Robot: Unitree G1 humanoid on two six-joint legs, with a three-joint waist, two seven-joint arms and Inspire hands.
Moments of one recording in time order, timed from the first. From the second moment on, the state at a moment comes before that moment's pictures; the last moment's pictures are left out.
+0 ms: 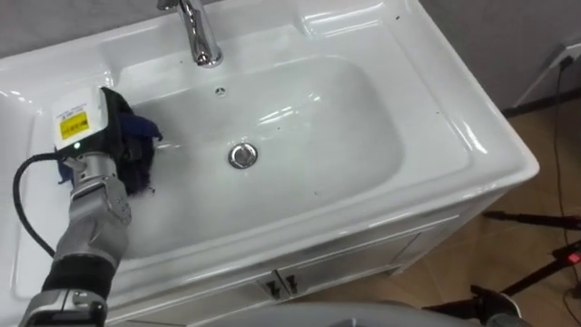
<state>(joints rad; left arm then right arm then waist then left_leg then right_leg) -0.09 0.41 0.03 0.52 0.86 0.08 0.46 0.07 -0.30 -0.06 1.21 0.04 0.05 -0.06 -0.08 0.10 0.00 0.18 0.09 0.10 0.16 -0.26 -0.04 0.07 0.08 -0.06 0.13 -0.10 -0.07</state>
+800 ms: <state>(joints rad) 0.04 0.41 0.09 0.29 0.84 0.11 0.54 0.12 -0.30 -0.02 1.19 -0.01 0.06 -0.05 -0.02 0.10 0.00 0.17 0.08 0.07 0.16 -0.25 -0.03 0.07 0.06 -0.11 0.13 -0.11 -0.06</state>
